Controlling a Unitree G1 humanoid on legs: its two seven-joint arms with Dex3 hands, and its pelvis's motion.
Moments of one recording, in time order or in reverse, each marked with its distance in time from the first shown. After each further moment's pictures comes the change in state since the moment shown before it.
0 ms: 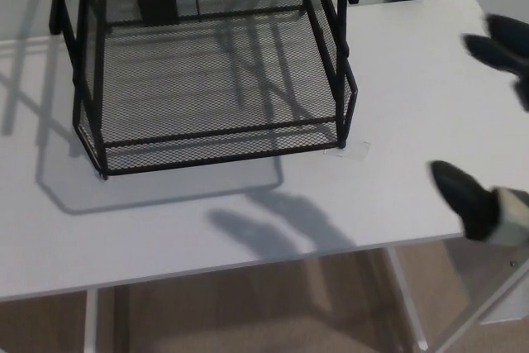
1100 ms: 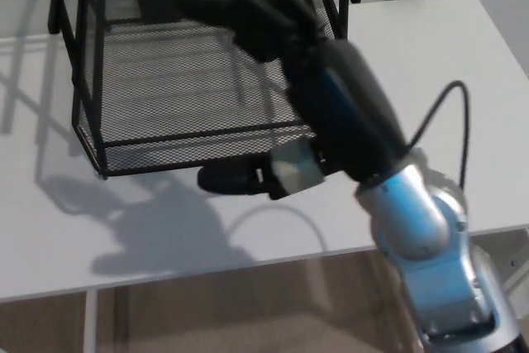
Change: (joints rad) left_arm -0.002 0.000 -0.046 -0.048 0.008 0.000 0.000; right_arm -0.371 0.028 0.395 0.201 -0.509 0.290 0.005
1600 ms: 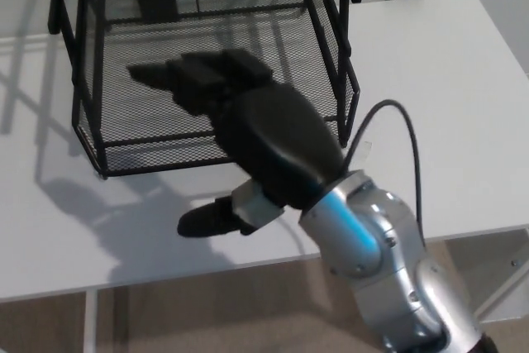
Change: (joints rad) left_arm -0.001 0.001 -0.022 -0.027 0.021 0.000 0.000; right_arm -0.007 -0.001 0.170 0.072 -0.249 0.153 0.015
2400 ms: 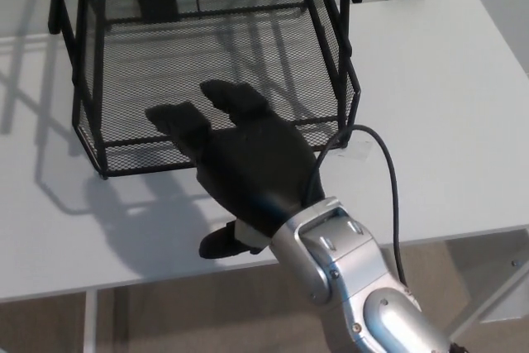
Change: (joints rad) left_arm 0.002 0.013 -0.038 -0.038 0.038 0.000 0.007; right_arm 0.000 -0.009 0.168 0.080 -0.382 0.223 -0.008
